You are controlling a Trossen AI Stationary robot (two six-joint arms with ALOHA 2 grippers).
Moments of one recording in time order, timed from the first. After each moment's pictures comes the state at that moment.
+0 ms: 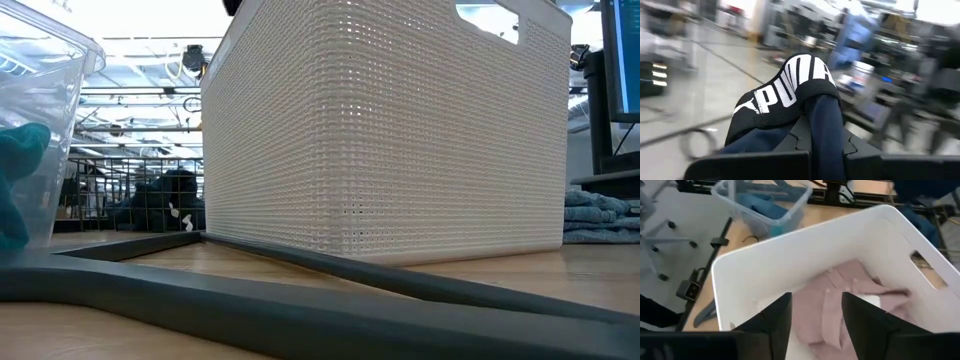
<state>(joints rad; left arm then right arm) -0.10 0.99 1.09 -0.08 -0.66 -0.31 0.05 1.39 1.71 -0.99 -0.09 -0.04</state>
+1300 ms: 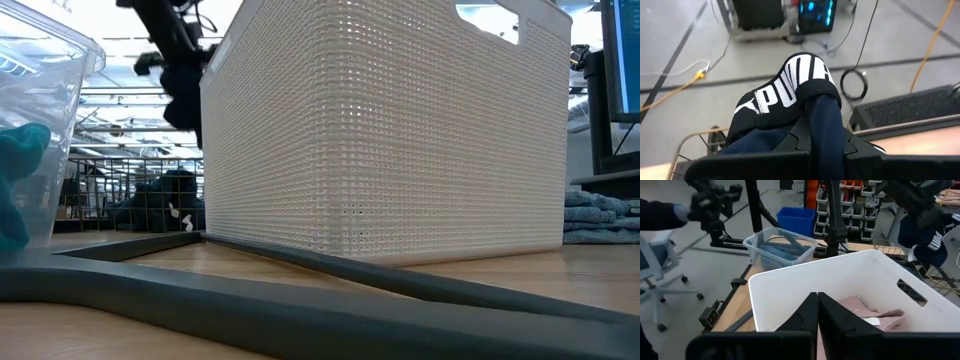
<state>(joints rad) 0.63 1.15 1.09 -0.53 -0.62 -0.43 0.22 0.84 1.22 -0.67 0.05 0.02</state>
